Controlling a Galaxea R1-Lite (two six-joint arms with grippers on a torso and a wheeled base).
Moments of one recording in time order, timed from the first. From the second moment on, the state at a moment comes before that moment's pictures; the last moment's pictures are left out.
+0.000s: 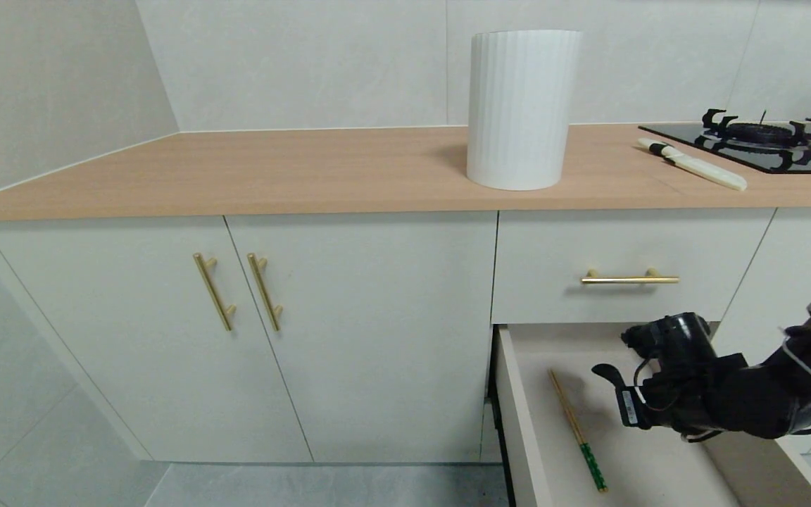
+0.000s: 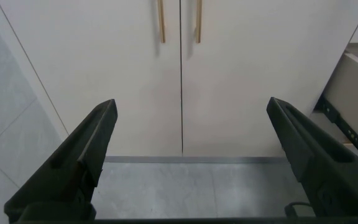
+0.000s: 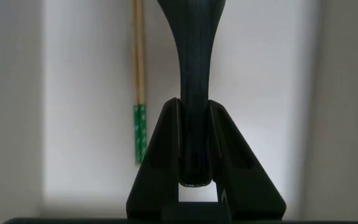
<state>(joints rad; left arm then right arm) 0.00 0.00 0.00 0.00 0.01 0.00 0.24 2.08 -0.71 -0.46 -0.16 0.15</state>
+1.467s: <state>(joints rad) 0.00 0.00 0.00 0.00 0.01 0.00 0.24 2.30 -0.70 -0.56 -0.21 0.17</state>
